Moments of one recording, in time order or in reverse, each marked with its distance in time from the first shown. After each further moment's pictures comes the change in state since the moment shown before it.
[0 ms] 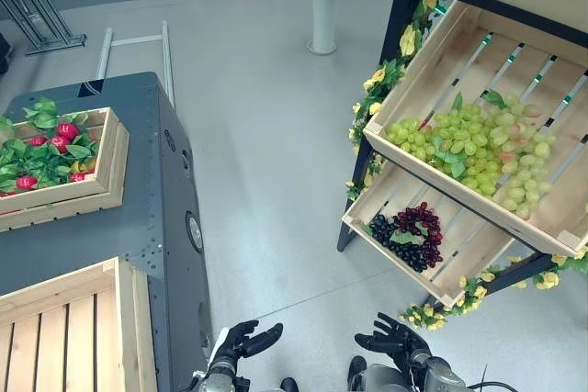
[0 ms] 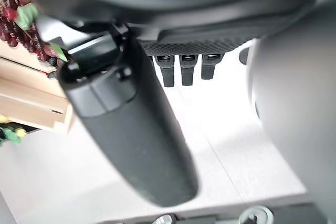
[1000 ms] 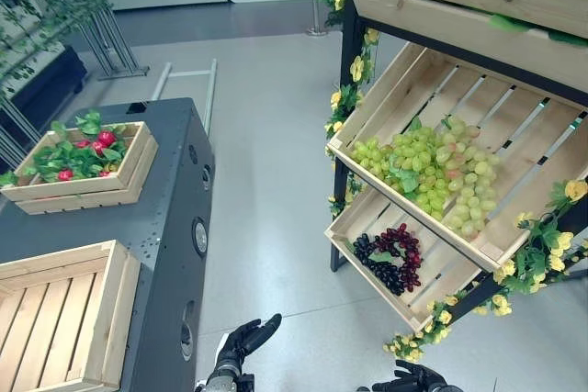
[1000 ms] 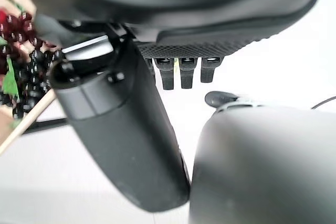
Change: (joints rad) left arm 0.030 -0.060 0.062 0.029 -0.181 0.014 -0.088; right arm 0.057 -0.016 0.008 0.103 -0.295 0.072 -0.094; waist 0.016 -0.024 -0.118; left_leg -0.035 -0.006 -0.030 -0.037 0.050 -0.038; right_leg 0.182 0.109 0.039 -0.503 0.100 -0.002
